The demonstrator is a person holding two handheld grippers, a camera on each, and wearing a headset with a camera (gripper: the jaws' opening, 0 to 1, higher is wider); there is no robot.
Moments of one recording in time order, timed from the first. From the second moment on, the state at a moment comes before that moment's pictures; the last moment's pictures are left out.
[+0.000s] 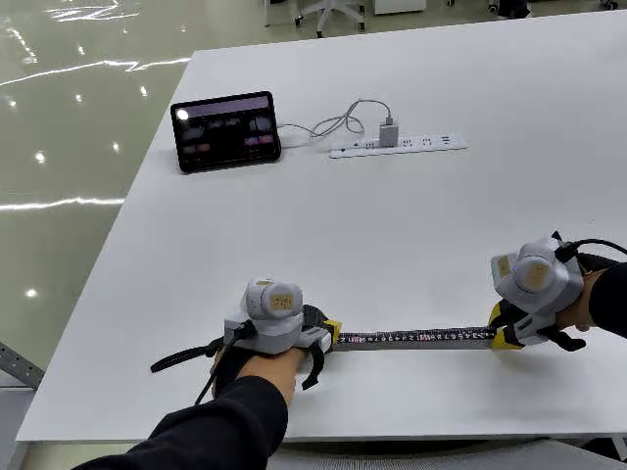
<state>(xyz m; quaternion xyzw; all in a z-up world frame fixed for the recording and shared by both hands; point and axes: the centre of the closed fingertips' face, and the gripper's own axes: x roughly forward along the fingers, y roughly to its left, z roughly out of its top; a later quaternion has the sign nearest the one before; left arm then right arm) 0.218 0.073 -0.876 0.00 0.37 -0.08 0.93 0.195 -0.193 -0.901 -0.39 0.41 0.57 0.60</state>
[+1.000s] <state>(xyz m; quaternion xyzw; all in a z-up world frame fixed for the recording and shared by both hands) 0.219 0.073 -0.877 -0.01 0.37 -0.08 0.93 0.203 -0.185 -0.905 -0.38 0.42 0.56 0.60</state>
